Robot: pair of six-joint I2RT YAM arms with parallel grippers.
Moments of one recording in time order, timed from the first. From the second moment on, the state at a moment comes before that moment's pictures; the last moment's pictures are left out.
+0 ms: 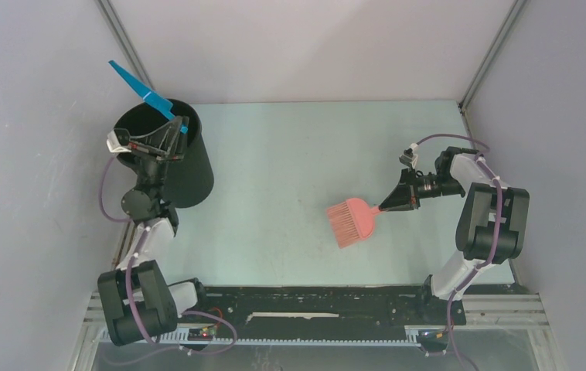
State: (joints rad) left arm 0.28 1.17 0.53 1.44 0.49 -2.03; right arm -0.18 1.71 1.14 -1.33 -1.21 -0.57
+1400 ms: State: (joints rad) left arm -0.80 1.48 1.02 -0.75 0.11 -0.25; right arm -0.04 1.85 1.14 -1.24 -1.09 -0.49
